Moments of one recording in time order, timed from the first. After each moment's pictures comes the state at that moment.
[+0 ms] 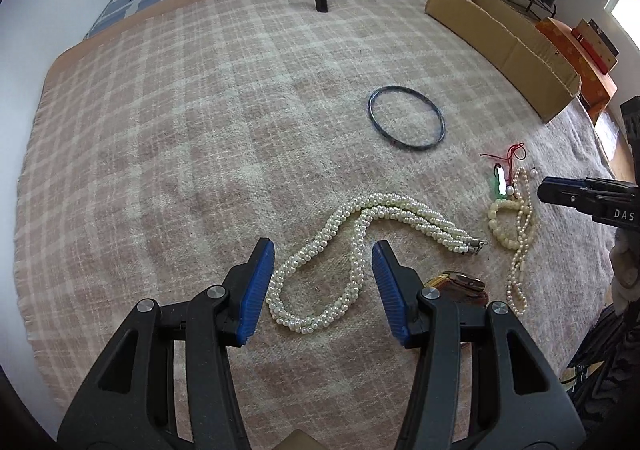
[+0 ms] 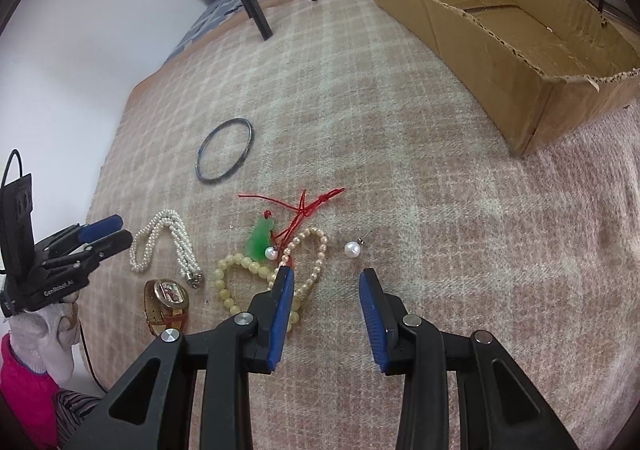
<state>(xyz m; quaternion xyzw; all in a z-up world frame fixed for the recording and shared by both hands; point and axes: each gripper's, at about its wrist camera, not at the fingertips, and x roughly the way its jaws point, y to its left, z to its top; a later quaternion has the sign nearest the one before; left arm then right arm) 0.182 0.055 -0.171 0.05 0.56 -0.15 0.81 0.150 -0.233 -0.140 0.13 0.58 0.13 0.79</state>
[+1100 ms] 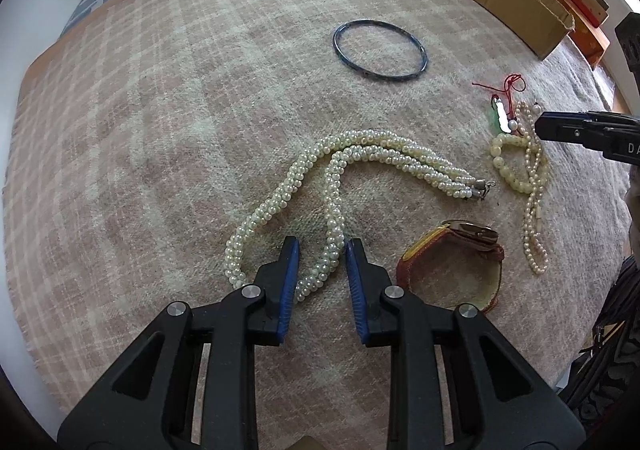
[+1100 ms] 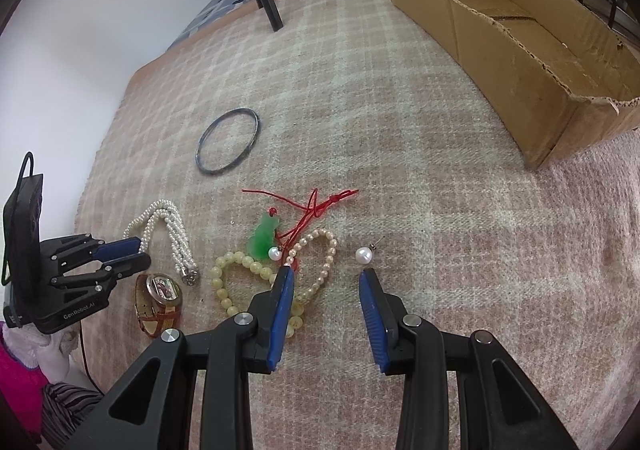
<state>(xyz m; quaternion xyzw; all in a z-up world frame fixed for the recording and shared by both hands) 0.176 0.032 -0.206 0.11 0.59 -0.17 0.78 0.155 -0.223 -0.146 0.11 0.59 0.13 0.79</state>
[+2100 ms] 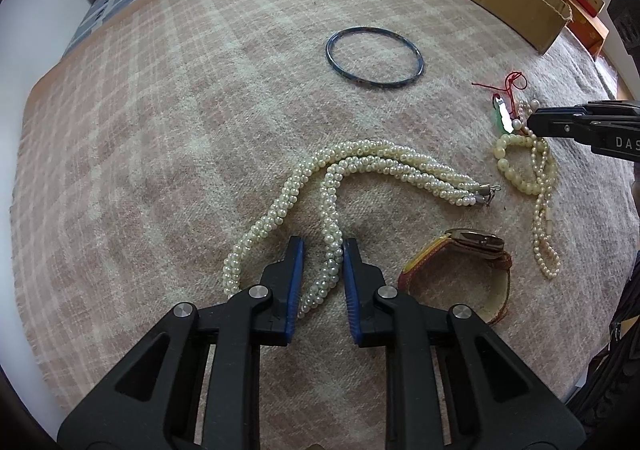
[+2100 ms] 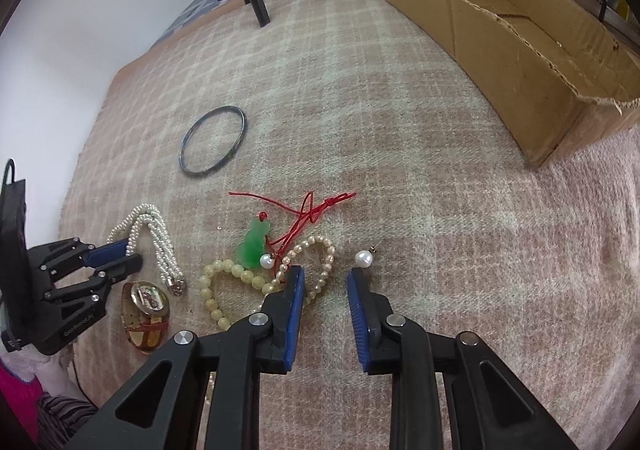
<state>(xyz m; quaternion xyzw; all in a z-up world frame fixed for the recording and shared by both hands) 0.165 0.020 -0.207 0.13 0.56 -0.17 0.80 0.160 -0.209 -0.153 0.07 0.59 0.10 0.80</state>
